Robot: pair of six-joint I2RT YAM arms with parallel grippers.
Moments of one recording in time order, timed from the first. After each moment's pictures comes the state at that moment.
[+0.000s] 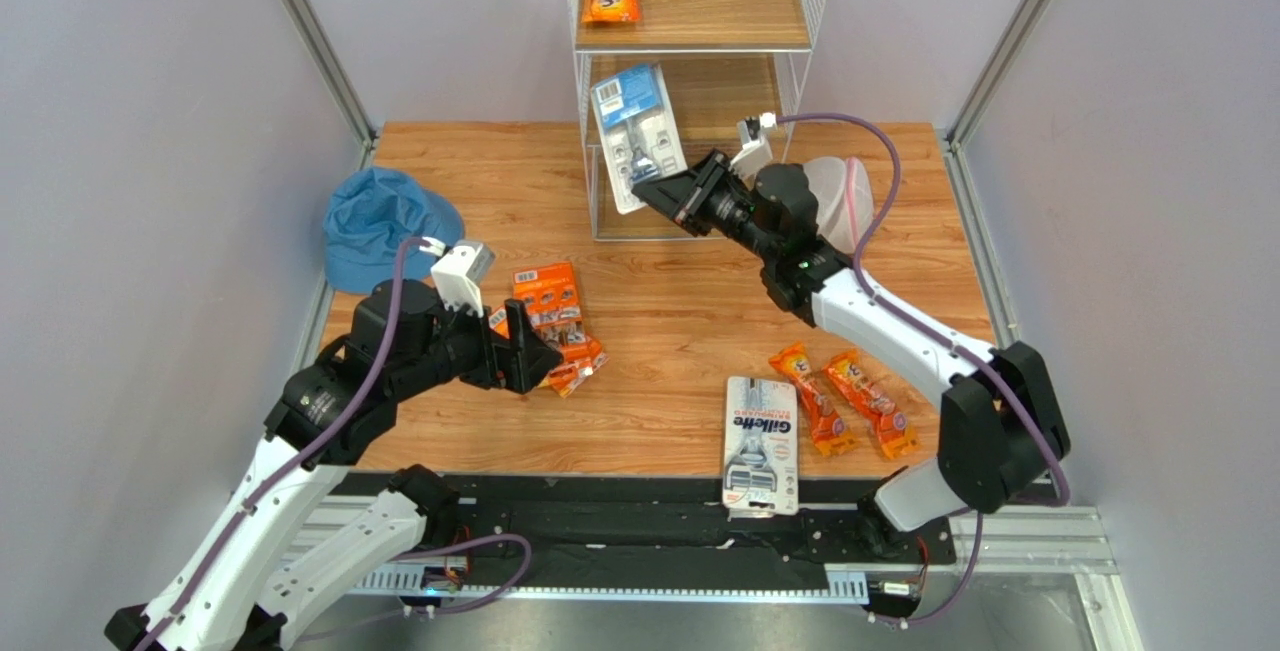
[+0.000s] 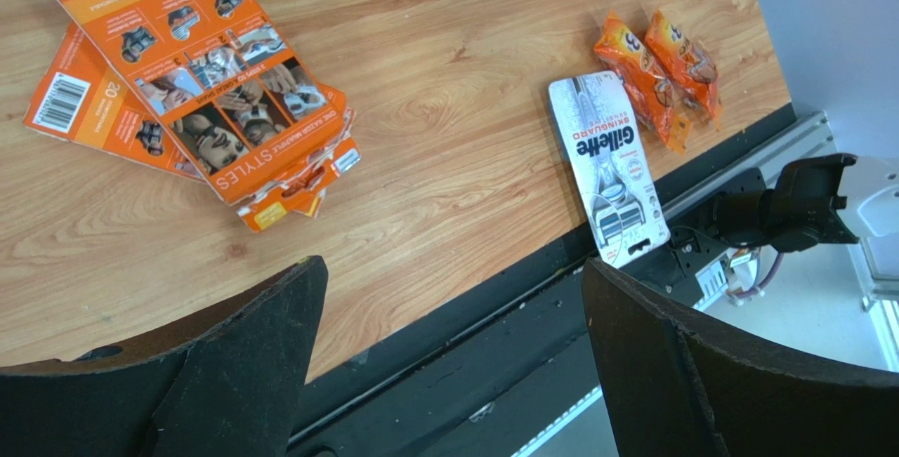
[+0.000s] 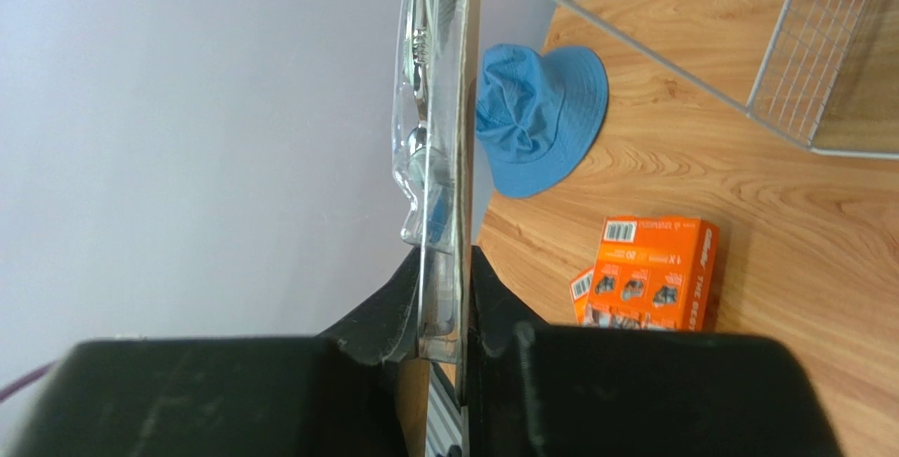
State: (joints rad) left arm -0.56 0.67 0.98 -0.84 0.16 -0.43; right arm 0.57 1.47 1.07 0.38 -0.26 1.06
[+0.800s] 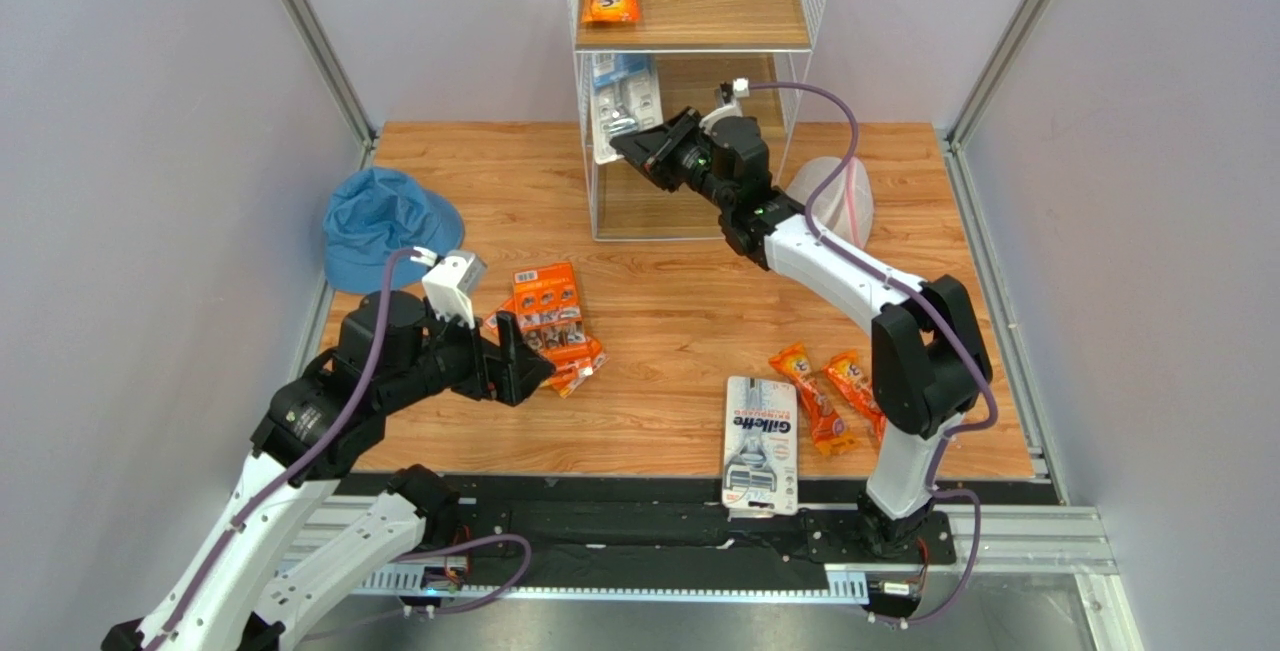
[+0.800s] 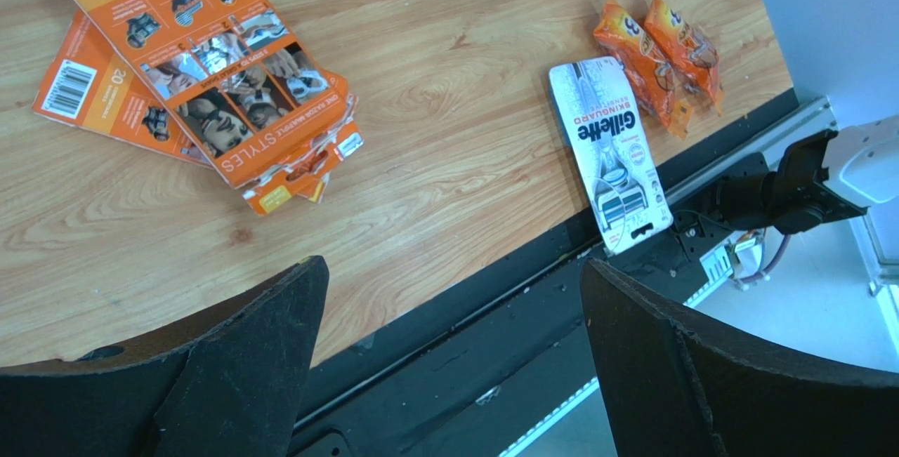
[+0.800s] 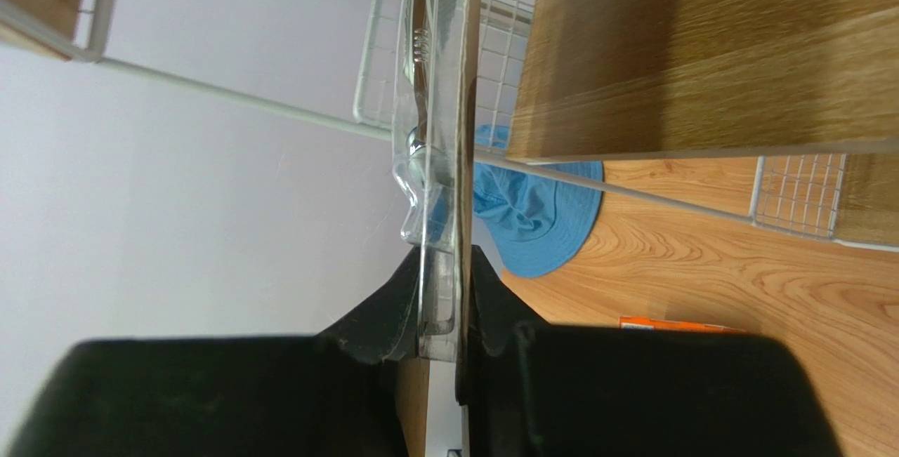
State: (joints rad) left arm -0.56 0.63 0.98 -0.89 0.17 -0.42; right arm 0.55 1.81 1.44 0.32 -0.16 1.18
